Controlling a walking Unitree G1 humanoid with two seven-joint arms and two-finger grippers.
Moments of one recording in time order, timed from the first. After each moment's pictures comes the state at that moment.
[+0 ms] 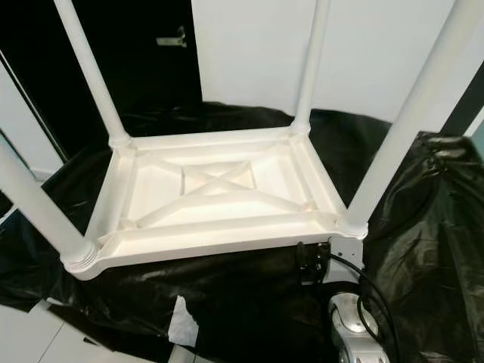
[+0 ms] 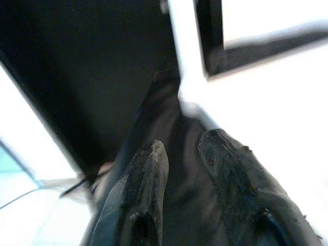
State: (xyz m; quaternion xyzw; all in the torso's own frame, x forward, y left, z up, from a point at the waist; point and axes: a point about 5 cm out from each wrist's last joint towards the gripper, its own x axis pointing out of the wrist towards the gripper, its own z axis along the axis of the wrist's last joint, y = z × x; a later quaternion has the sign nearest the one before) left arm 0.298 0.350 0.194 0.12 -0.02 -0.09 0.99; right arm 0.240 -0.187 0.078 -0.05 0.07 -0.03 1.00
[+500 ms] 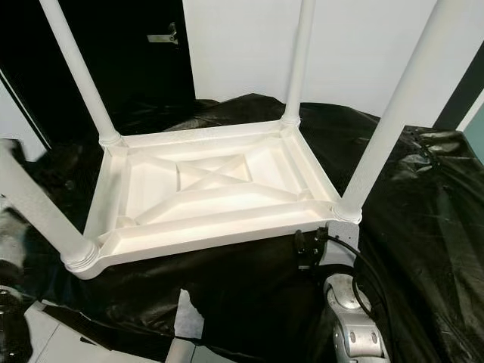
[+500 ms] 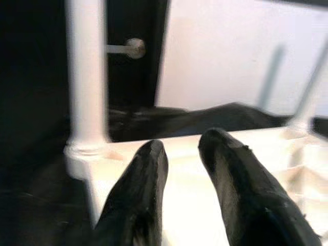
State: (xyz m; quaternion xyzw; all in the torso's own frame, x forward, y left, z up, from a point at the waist) left arm 0.345 0.276 0.185 -0.05 -0.09 -0.17 0.98; right arm 0.260 -0.185 0.085 -0.03 0.08 -0.05 1.00
